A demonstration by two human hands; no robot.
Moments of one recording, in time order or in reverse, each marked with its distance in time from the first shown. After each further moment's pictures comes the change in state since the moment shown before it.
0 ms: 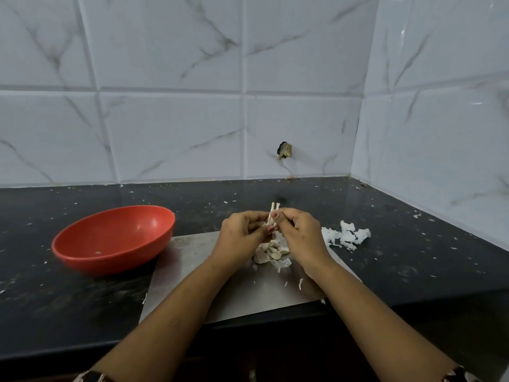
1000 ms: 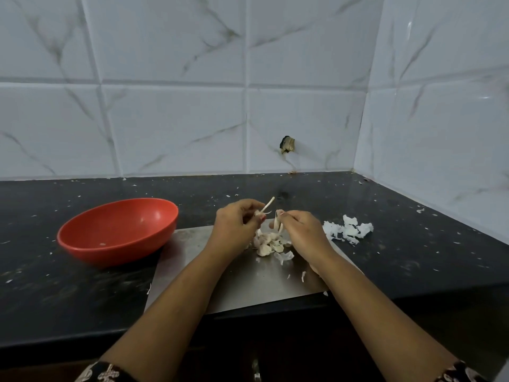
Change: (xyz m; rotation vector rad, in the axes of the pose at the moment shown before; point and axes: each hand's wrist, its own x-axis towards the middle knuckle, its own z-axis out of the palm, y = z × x) left_hand 0.005 -0.003 -0.011 0.314 0.158 0.017; right_hand -0.003 -0.001 -0.002 -0.041 -0.096 0.221
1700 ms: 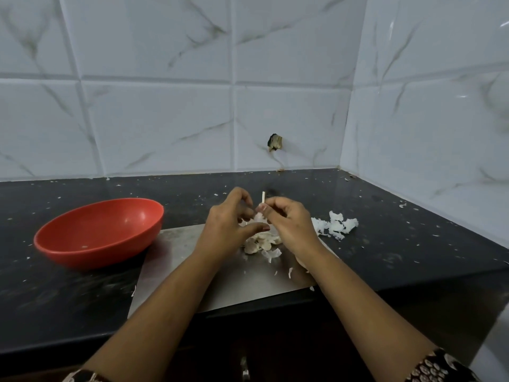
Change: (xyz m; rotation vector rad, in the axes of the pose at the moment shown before) left_hand -0.006 0.001 0.002 0.058 -0.011 0.226; right_hand 0.002 -0.001 -0.002 0.191 0.016 -0.162
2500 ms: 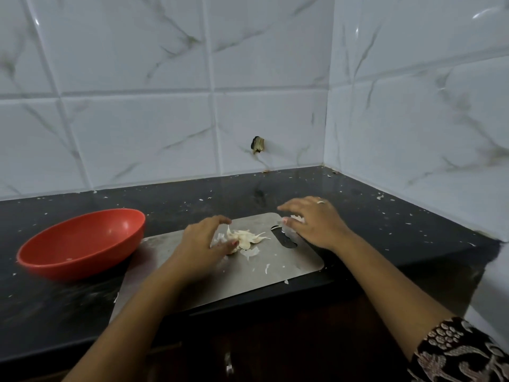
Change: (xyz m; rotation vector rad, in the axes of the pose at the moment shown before) left_hand -0.020 -0.003 -0.013 0.323 -0.346 -0.181; right_hand 0.010 0.032 -0.097 -0.959 -0.182 -0.146
